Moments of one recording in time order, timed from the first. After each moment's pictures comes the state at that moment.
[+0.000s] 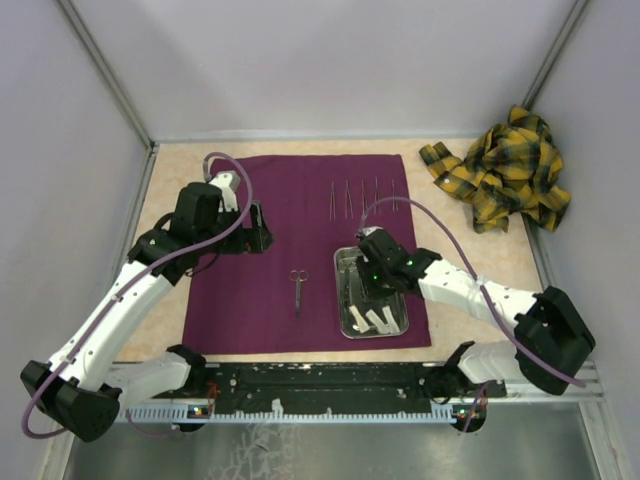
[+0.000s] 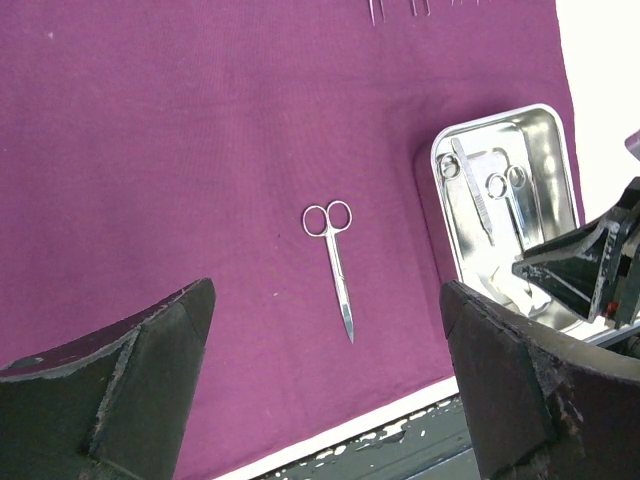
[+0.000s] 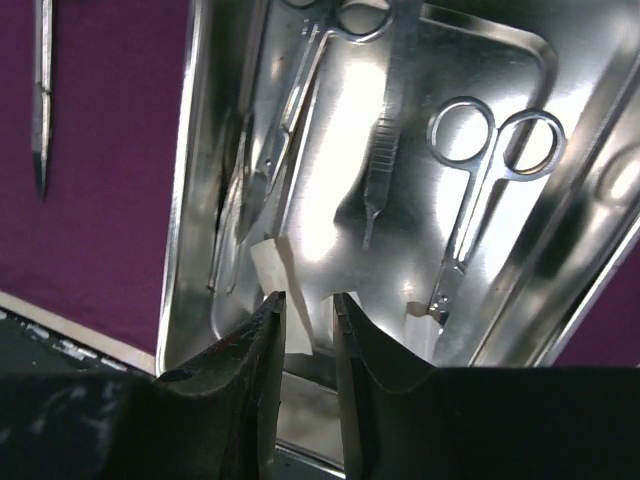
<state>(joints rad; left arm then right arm) -0.49 1.06 1.11 -0.71 0.01 -0.41 0.77 1.30 0.80 -0.55 0.05 0.48</state>
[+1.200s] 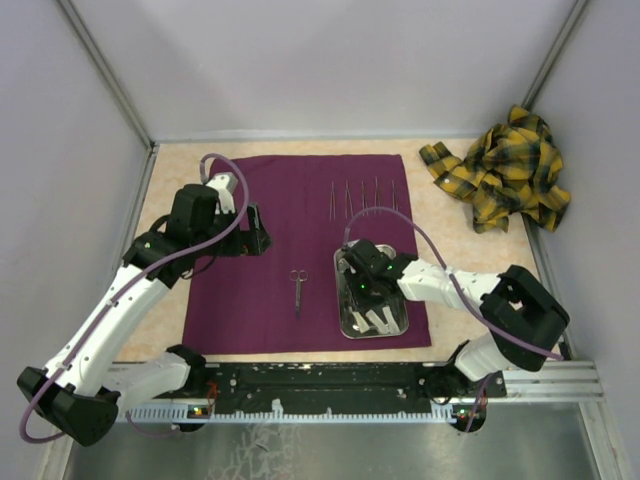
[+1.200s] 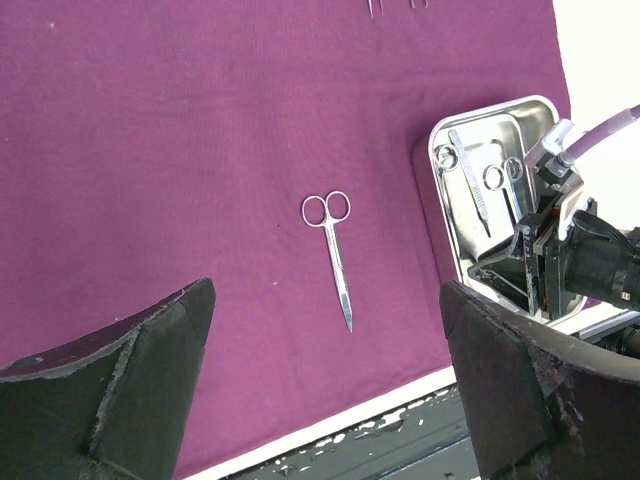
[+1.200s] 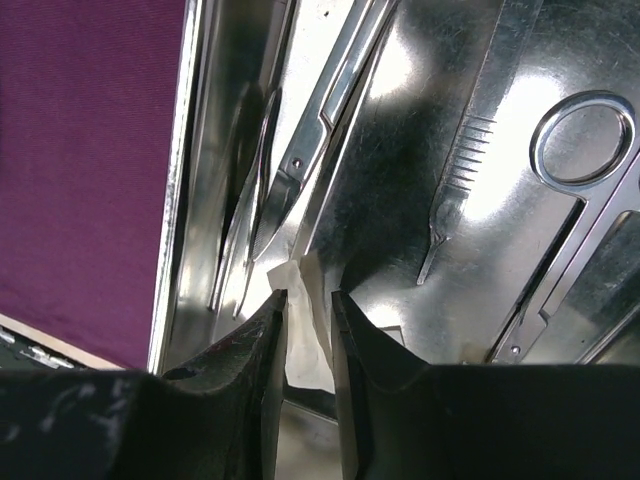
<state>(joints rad) -0.49 1.04 1.11 -0.75 0.02 -0.41 0.84 1.44 0.77 -0.44 -0.01 0.48</state>
